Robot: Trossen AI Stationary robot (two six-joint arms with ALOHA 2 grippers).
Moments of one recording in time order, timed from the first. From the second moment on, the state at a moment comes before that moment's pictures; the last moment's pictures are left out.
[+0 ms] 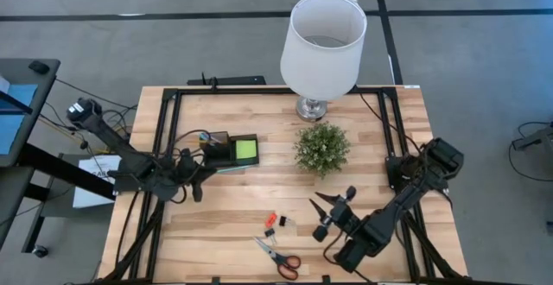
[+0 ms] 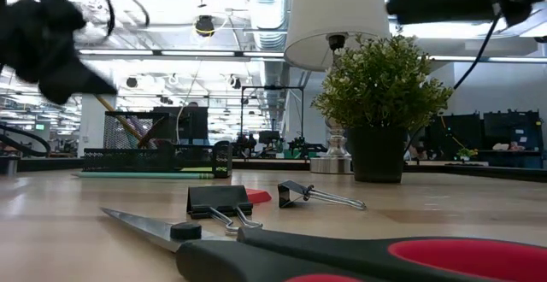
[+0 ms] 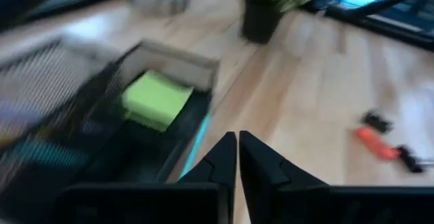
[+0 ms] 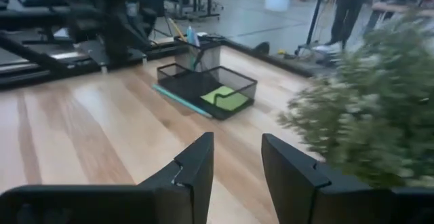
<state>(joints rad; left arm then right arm) -0.69 0.65 0.17 -0.17 -0.92 -0.79 0.83 1.81 1.14 -0.71 1.33 1.30</state>
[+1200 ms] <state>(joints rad) -0.18 1.02 0.18 -0.16 -0.37 -0.75 0.63 1.82 1.14 0.01 0.96 0.52</state>
